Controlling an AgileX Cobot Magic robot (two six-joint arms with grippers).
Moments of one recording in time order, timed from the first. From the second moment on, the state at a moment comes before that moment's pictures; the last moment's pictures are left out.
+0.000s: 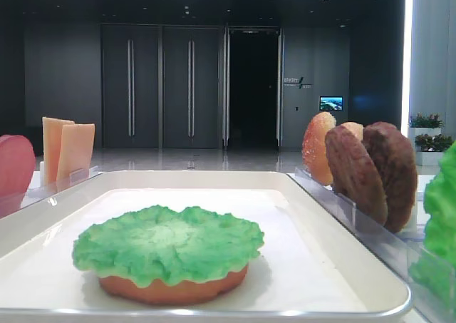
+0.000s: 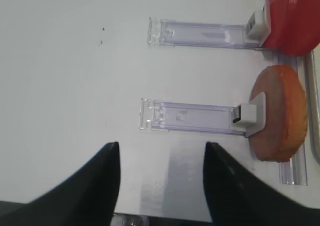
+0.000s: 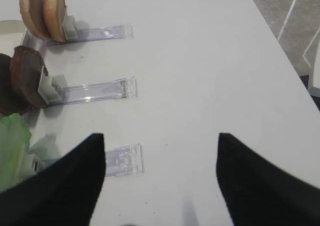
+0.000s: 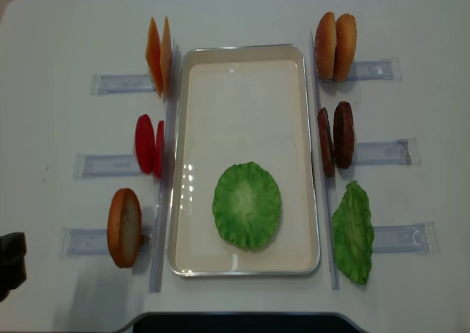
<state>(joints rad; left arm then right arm) 0.00 0.42 -0.51 0.13 1.05 -0.13 -0.08 -0.01 -0.50 0.05 1.14 -0.02</state>
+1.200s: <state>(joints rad) 0.00 1.08 -0.72 0.08 0.88 -0.13 -0.08 -0.01 -0.50 0.05 1.14 -0.02</state>
